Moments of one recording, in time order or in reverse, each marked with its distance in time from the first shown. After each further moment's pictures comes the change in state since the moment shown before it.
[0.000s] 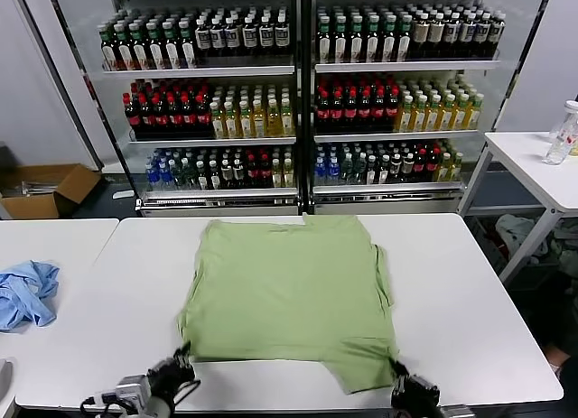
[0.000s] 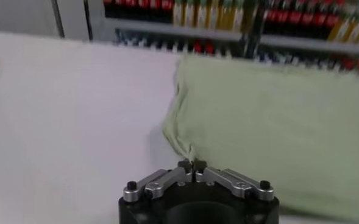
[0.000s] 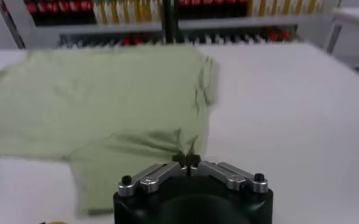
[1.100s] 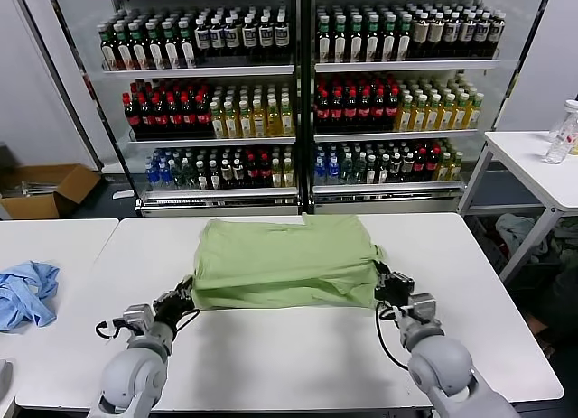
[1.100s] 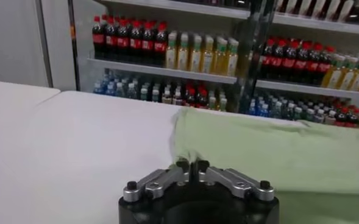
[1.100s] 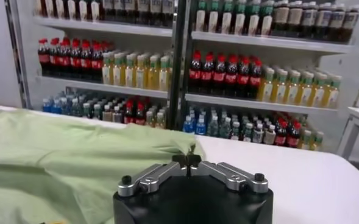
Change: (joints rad) left arm -0.436 0.099 0.069 0.399 -0.071 -0.084 0.043; right arm 0.673 -0.075 -0.314 -0.454 -0.036 0.000 0.004
